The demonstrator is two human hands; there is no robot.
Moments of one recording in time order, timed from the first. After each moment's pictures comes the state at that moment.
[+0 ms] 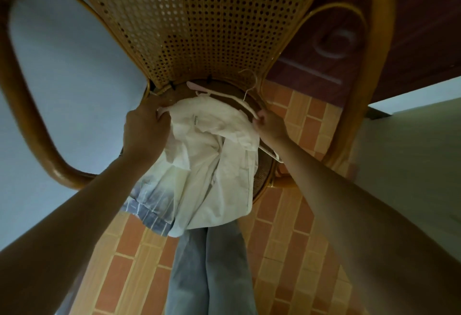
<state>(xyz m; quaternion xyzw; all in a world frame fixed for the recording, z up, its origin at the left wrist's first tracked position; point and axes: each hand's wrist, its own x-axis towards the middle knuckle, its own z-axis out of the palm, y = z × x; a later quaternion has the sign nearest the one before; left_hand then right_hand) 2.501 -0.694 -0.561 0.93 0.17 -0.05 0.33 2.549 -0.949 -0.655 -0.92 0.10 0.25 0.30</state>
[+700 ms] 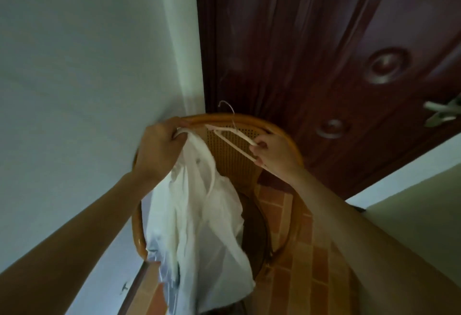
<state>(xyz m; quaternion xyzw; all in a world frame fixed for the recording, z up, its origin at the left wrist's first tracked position) 2.511 -0.674 -0.208 0.93 0.02 0.14 0.35 2.552 -0.919 -0.242 -0.90 -0.02 0.10 0.43</state>
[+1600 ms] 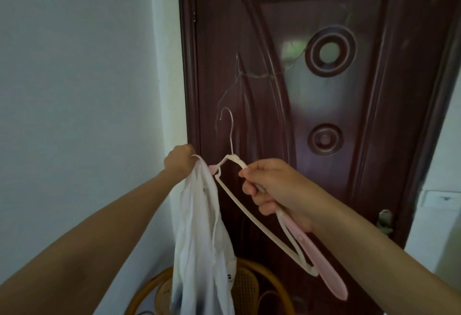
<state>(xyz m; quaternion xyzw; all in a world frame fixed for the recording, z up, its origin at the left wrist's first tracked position) 2.623 -0.712 0.062 0.95 -0.01 0.24 0.21 2.406 -0.921 0.116 -0.73 -0.08 0.08 0.68</state>
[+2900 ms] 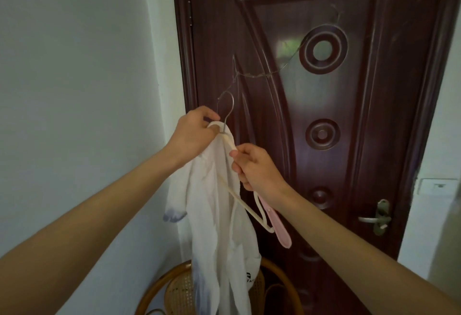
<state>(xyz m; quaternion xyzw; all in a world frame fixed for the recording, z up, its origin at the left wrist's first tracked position) 2.496 -0.746 0.150 0.85 -0.18 0.29 0.40 2.460 -0.891 0.088 -0.72 -0.15 -0.10 0.67</state>
